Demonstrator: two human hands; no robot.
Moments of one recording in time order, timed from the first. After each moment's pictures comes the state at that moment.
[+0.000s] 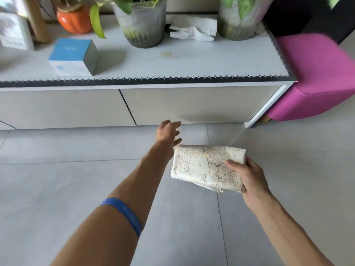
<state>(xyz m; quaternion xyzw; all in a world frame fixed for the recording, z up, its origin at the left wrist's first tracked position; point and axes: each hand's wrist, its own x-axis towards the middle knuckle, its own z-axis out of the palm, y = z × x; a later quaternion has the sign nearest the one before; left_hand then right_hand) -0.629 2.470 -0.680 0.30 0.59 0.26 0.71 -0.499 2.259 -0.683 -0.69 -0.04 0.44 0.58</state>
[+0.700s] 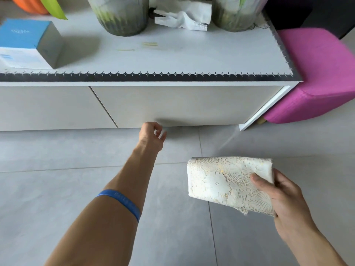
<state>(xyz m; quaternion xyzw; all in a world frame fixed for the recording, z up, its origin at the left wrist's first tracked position) -0.606 2.517 -0.730 0.06 0.58 0.32 0.74 -0.463 2.219 -0.656 -0.72 -0.10 0.38 0.57</state>
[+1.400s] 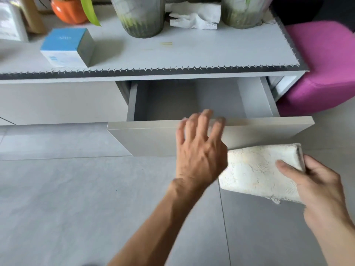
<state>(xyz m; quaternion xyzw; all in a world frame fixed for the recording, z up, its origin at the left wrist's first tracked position) -0.624 2.361 -0.629 0.88 0.37 0.29 0.08 -0.461 2.197 -0.631 -0.78 -0.17 0.26 0.54</state>
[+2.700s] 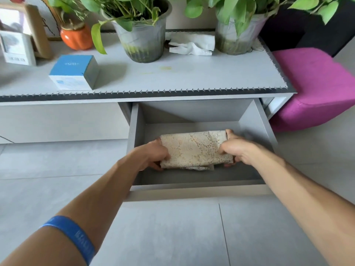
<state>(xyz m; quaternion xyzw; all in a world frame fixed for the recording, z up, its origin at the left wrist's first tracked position) -0.674 2.490 -0.650 0.59 0.55 -0.08 0.59 -0.454 2.381 -0.646 -0.82 -0.22 0.47 0.23</state>
